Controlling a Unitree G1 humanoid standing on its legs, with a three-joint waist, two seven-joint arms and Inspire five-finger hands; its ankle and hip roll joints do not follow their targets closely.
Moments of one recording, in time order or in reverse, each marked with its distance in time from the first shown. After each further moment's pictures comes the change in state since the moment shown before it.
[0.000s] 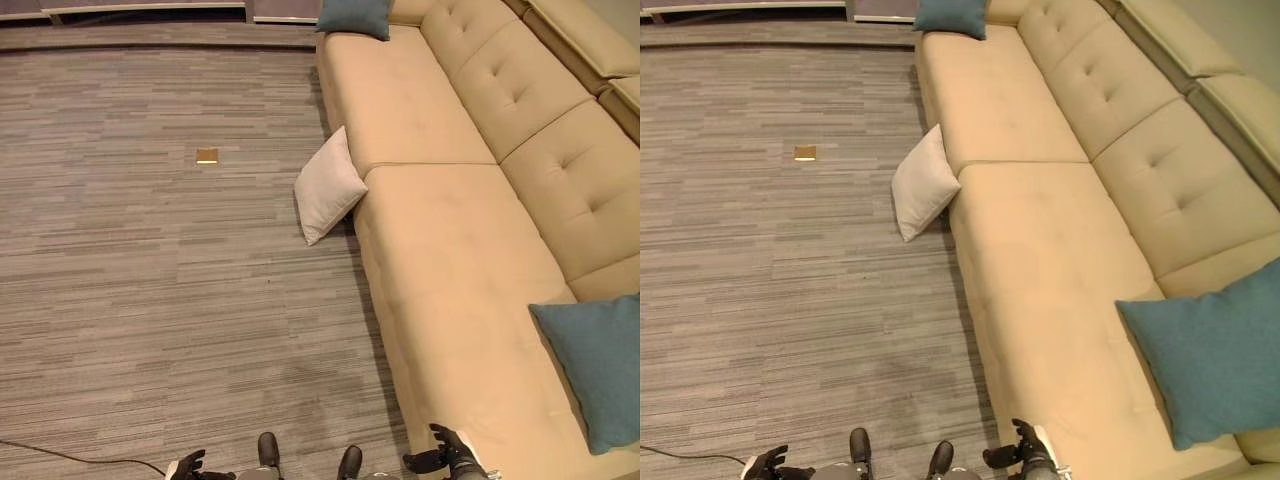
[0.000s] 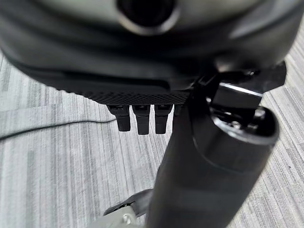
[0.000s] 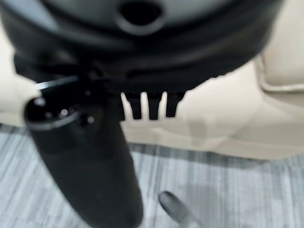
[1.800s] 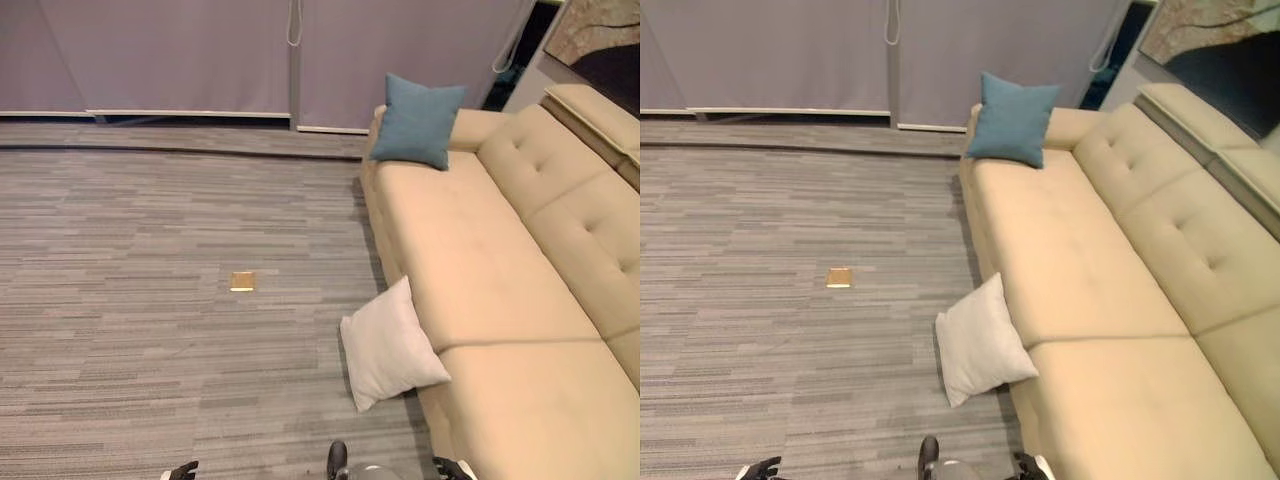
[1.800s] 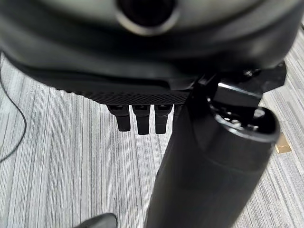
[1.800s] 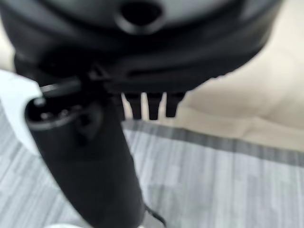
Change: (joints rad) left arm 0.011 0.013 -0.010 0.038 0.000 0.023 -0.020; right arm 0.061 0.009 -0.008 0.001 -0.042 0.038 0.001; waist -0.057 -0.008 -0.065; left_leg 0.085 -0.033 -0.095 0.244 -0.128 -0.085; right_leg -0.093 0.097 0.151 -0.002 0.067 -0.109
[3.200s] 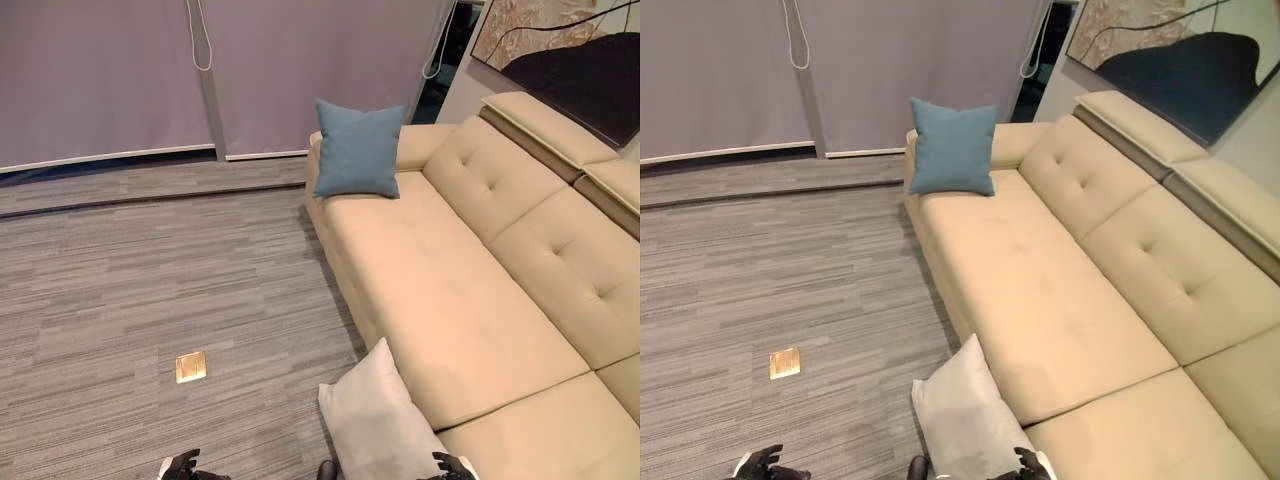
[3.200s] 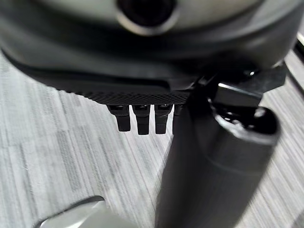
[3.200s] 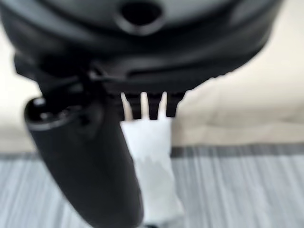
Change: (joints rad) left arm -0.027 -0.008 -0.029 -0.009 -0.001 0.000 -0.015; right arm -0.016 -0.057 0.006 -0.001 0.020 0.002 -0.013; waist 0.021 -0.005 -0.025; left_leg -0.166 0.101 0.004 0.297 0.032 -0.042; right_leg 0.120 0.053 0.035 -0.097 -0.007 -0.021
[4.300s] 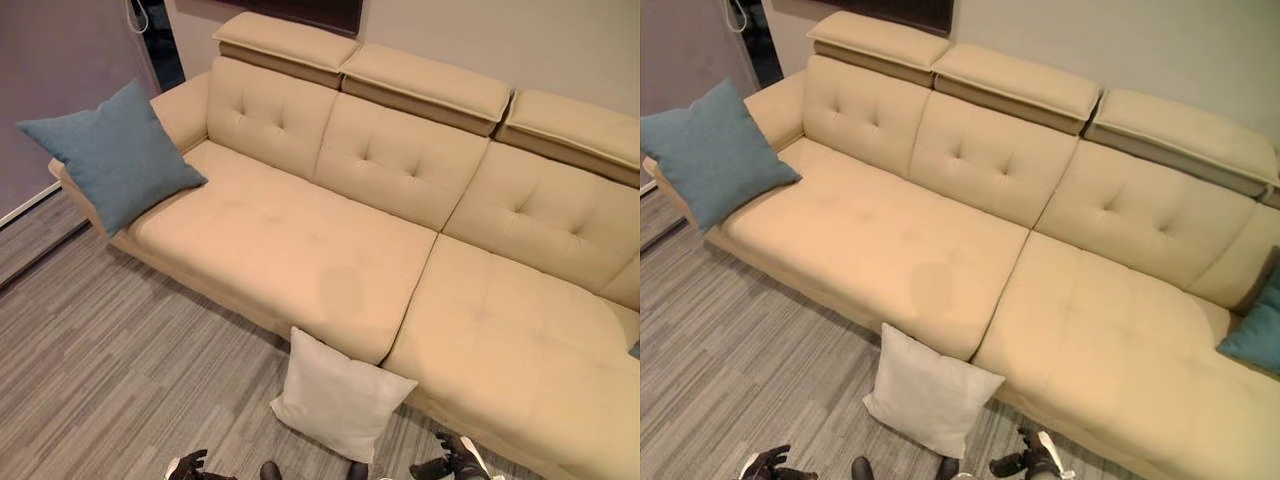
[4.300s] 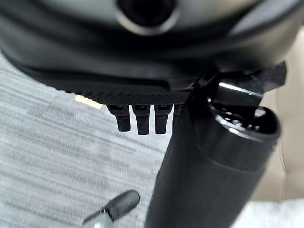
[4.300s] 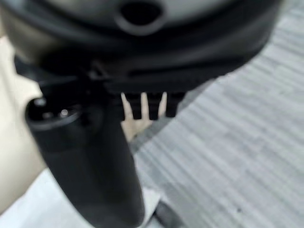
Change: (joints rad) left arm 0.021 -0.003 -0.006 -0.034 0.021 -0.001 -0.019; right arm -0.026 -0.009 0.001 -0.005 -0.010 0.000 0.000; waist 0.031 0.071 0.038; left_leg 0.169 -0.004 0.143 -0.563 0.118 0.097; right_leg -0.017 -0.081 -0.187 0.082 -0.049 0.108
